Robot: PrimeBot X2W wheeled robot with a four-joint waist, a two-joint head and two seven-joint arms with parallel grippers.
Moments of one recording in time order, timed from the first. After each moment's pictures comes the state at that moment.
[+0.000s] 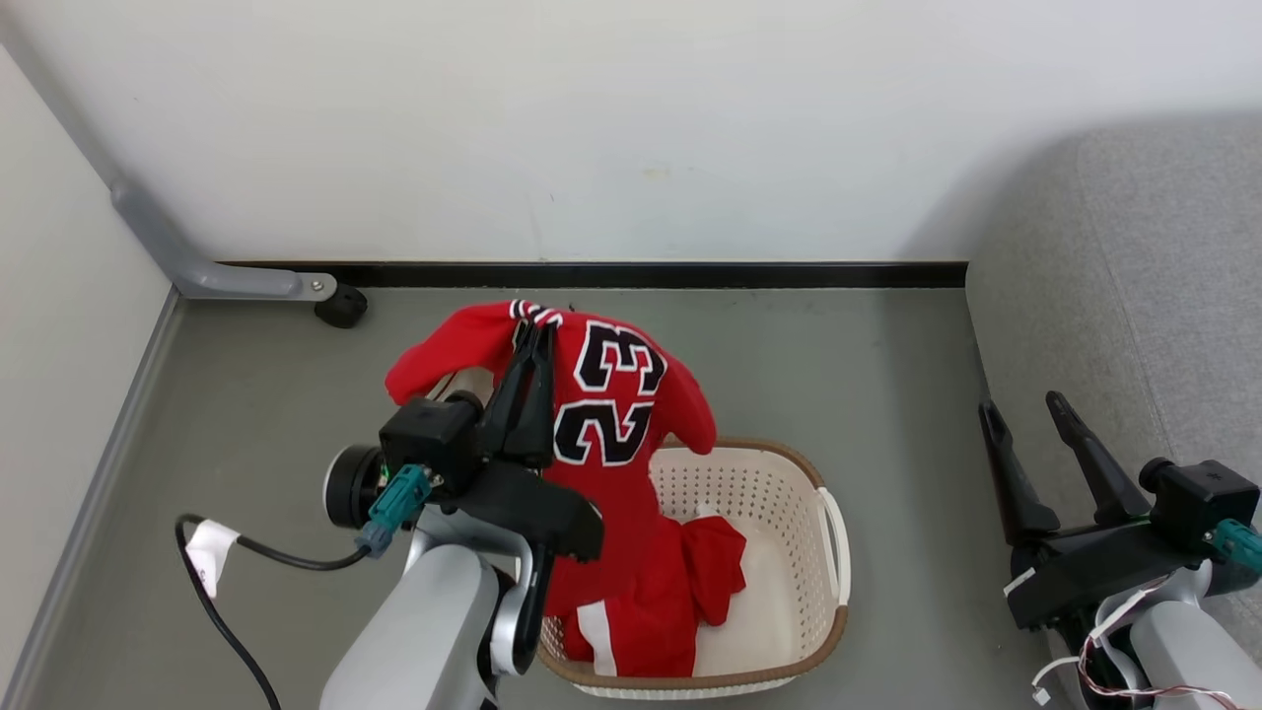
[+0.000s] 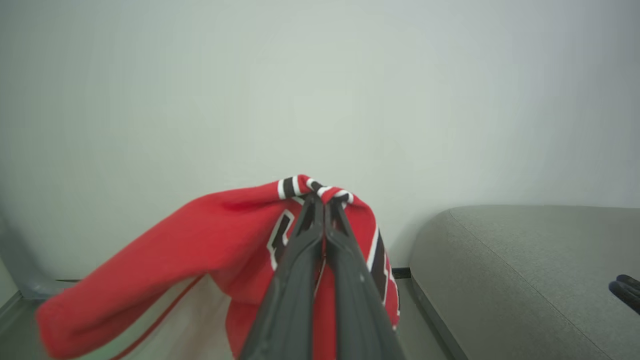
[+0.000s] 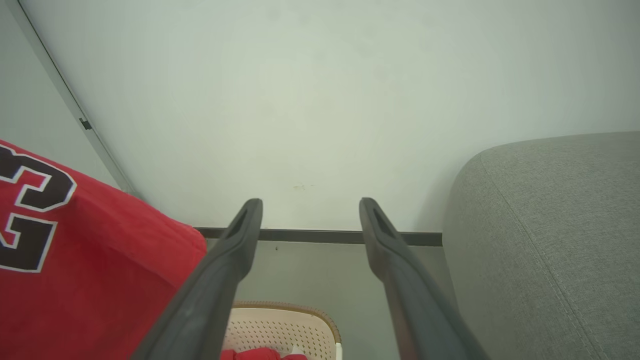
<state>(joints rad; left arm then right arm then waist) -0.46 0.04 -0.50 0.43 -0.52 0.12 -0.25 -0.25 -0.25 0.25 0.39 0.44 0.11 -0.26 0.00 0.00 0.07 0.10</state>
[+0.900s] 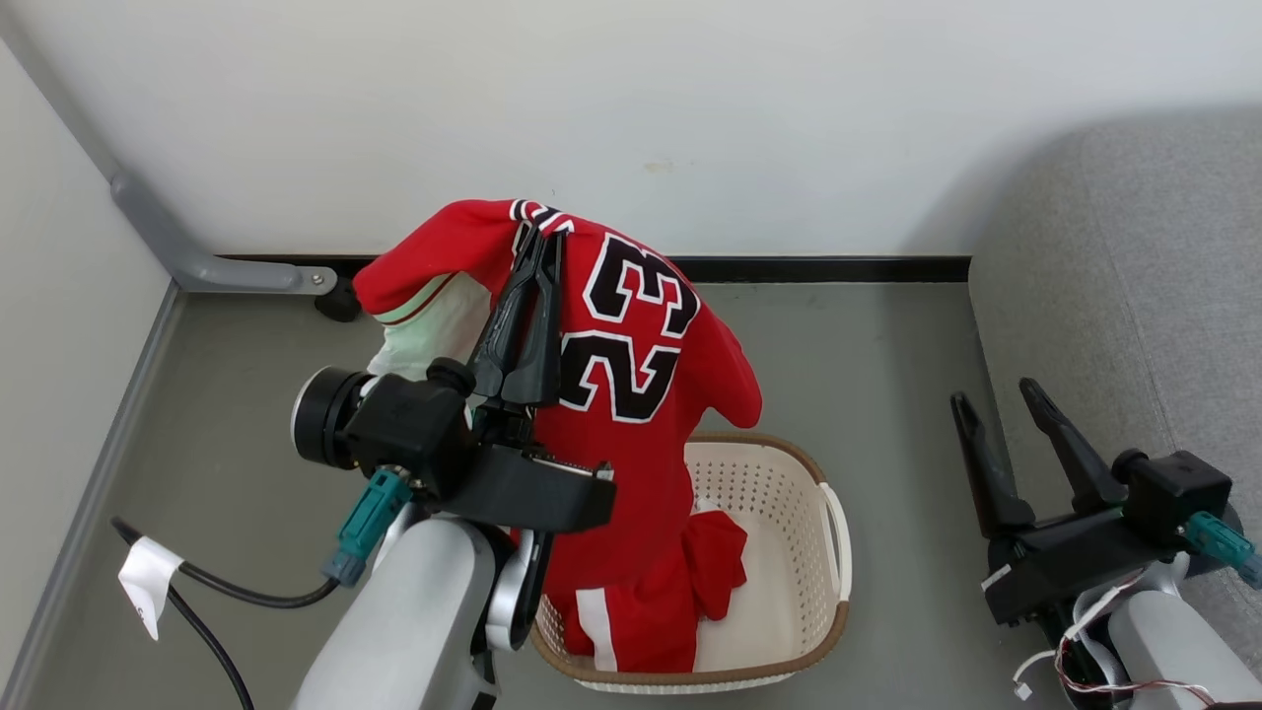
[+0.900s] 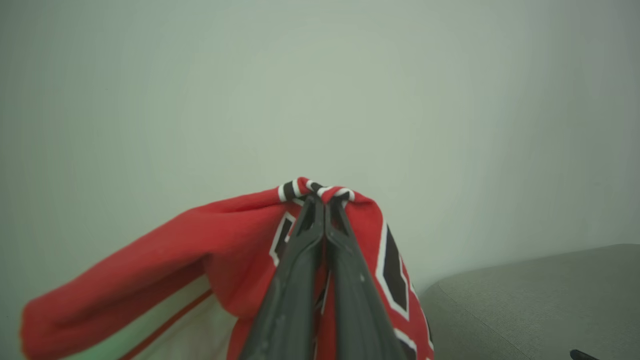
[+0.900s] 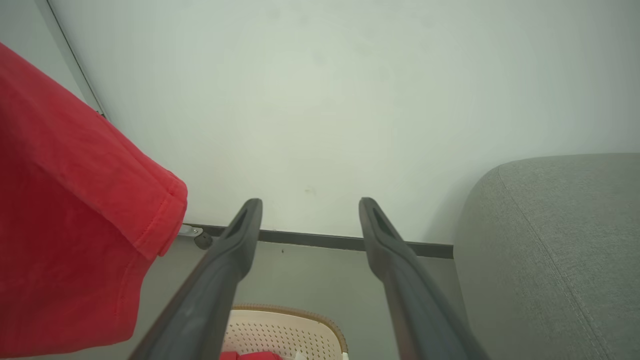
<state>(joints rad) -0.46 0.06 -0.46 0.12 -0.38 0.12 -0.25 -0.26 -0.23 0.25 0.37 0.38 0.12 -0.26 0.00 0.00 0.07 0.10</state>
